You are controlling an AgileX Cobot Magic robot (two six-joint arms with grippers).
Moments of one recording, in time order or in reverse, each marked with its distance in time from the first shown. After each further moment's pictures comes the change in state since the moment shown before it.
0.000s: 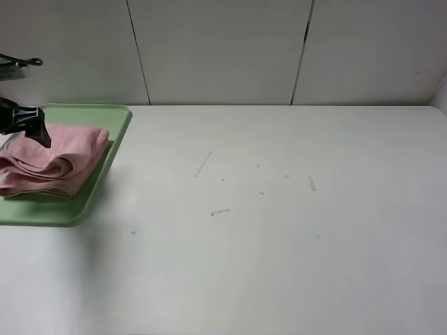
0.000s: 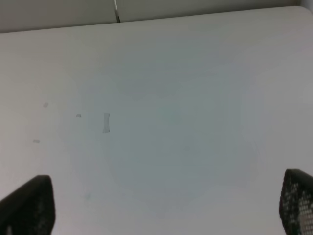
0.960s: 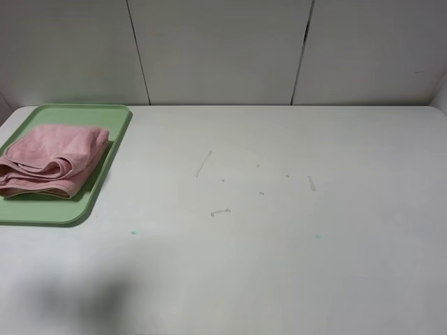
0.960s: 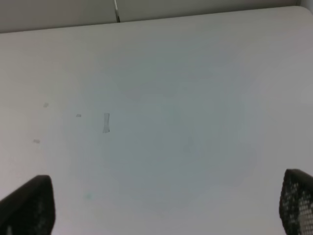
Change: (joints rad) left arm 0.000 -0.615 0.000 -0.048 0.662 0.250; right arm 0.000 0.000 0.000 0.000 0.000 0.000
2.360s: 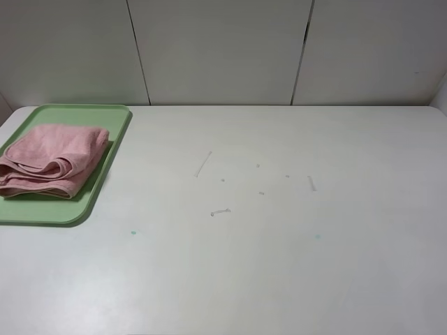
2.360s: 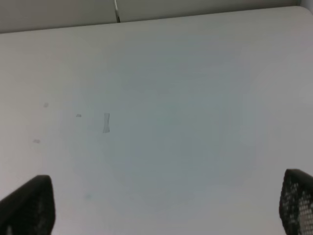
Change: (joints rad) left arm -0.184 -0.997 0.487 -0.135 -0.125 -0.006; right arm 0.000 0.000 0.000 0.000 0.000 0.000
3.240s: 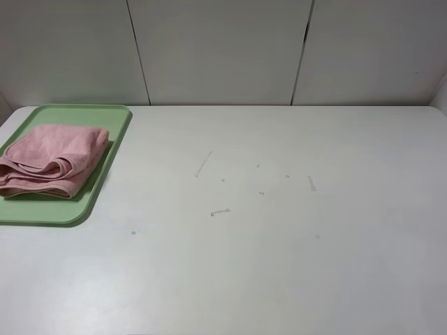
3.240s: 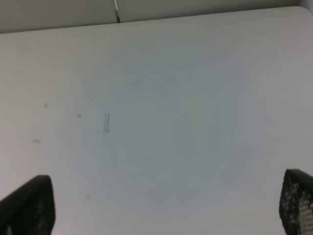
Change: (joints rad) left arm -0.023 -0.050 0.002 -0.001 0.006 -0.002; right arm 0.000 0.000 0.000 0.000 0.000 0.001
